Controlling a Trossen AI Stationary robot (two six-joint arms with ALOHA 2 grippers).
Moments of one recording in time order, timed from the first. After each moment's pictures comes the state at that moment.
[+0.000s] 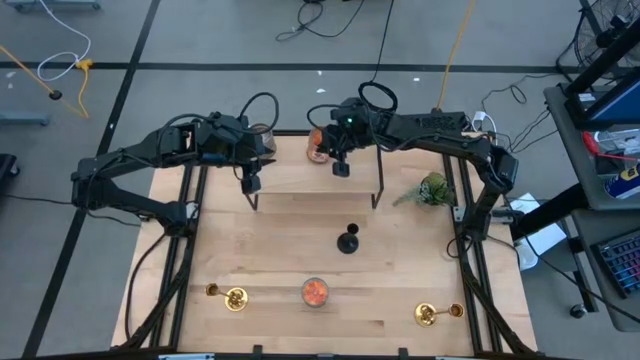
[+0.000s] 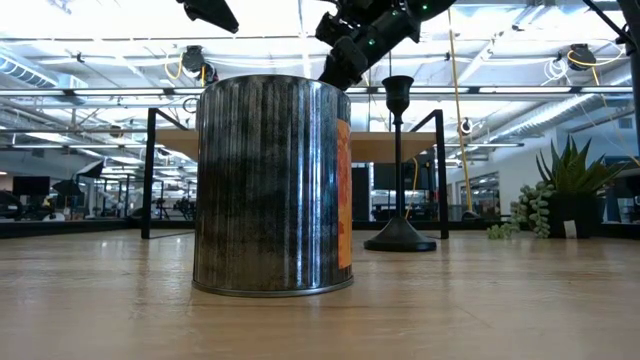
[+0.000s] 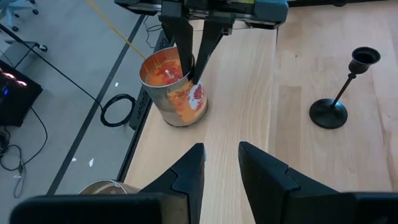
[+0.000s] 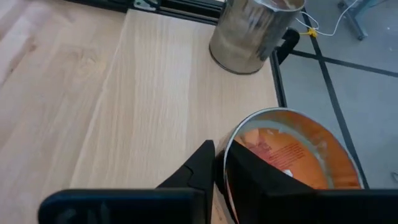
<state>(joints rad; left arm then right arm) 0.24 1.18 1.40 -0.87 -0.13 0.17 -0.41 1.75 1.57 -0.44 -0.24 -0.43</state>
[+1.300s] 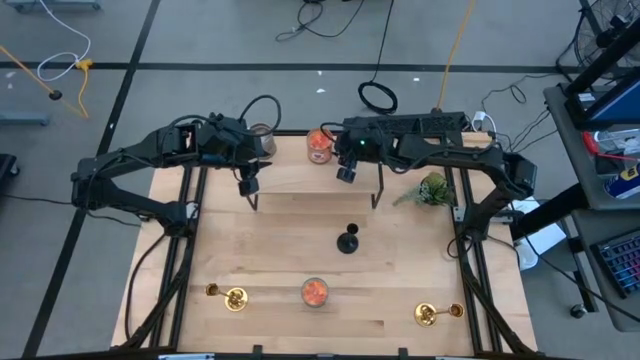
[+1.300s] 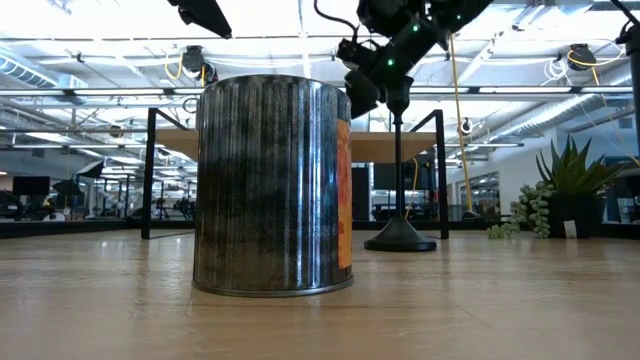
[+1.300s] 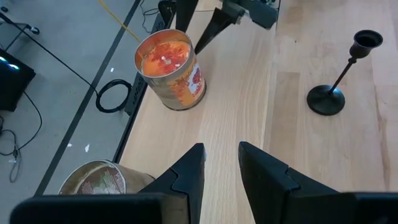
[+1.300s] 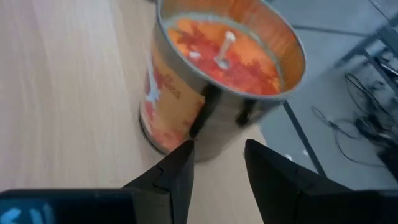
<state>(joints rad) 0.24 1.18 1.40 -0.93 -0.13 0.14 -0.36 1.61 1.24 -0.22 0.15 -0.27</state>
